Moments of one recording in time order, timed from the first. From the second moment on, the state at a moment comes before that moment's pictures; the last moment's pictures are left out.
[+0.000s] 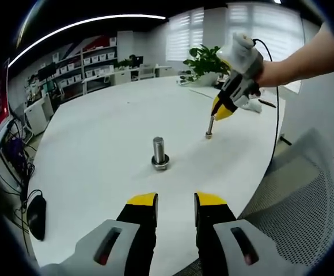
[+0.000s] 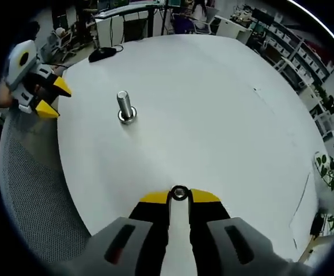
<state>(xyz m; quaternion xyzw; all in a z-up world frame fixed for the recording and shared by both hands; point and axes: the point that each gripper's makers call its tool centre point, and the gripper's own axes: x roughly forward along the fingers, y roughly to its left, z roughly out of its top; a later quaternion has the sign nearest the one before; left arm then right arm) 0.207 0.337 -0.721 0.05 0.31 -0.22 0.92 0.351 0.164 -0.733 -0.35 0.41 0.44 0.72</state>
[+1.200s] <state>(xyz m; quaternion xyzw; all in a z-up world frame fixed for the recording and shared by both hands) 0.206 0.337 -0.727 0.05 0.33 -0.22 0.92 0.359 0.161 -0.781 -0.35 0.45 0.44 0.69</state>
